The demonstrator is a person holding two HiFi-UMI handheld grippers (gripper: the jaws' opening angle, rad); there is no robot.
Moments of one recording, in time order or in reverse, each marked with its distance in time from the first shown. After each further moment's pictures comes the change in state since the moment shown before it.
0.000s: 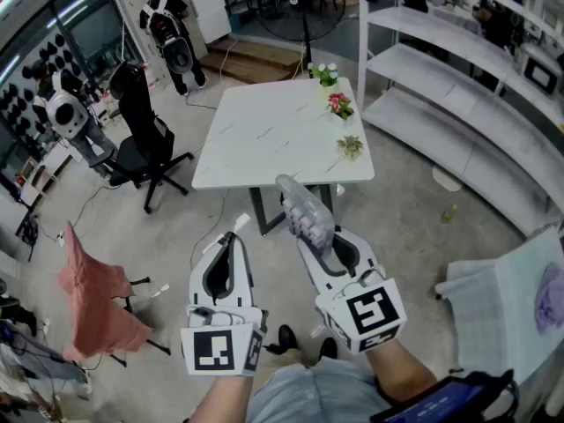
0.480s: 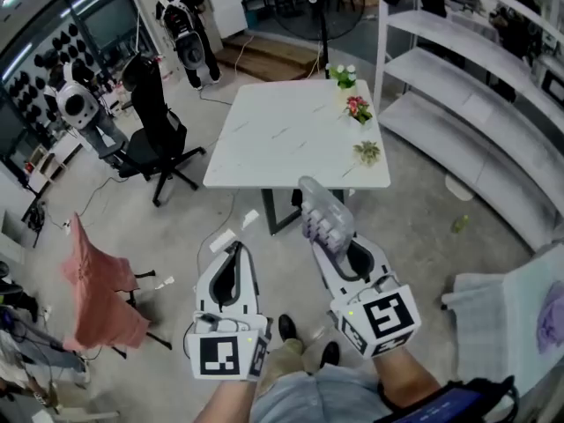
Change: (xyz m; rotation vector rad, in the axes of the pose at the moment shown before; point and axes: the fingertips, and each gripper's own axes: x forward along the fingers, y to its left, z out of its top) left arm -0.001 0.018 -0.024 -0.013 0.038 0.049; right arm 0.013 -0.005 -0.010 0.062 -0.001 0.026
